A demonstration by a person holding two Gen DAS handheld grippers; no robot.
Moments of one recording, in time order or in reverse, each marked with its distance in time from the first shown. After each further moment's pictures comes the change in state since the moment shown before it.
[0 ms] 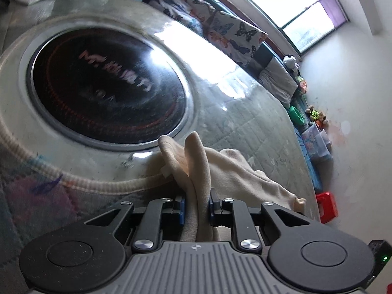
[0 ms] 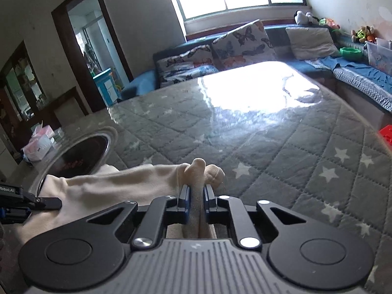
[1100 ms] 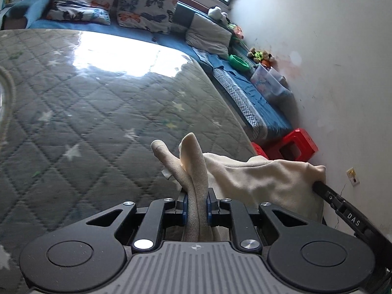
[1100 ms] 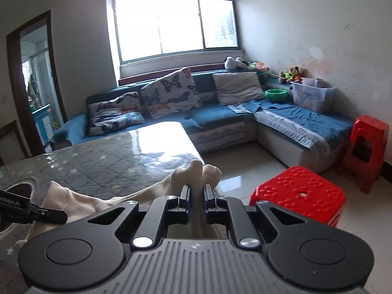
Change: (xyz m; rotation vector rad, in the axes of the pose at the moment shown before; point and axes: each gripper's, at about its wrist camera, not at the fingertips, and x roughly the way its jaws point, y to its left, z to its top) left arm 0.107 -0.204 -0.041 0.365 0.140 -0.134; right arm -0.113 -0.110 0.033 0.029 -0.208 -0.351
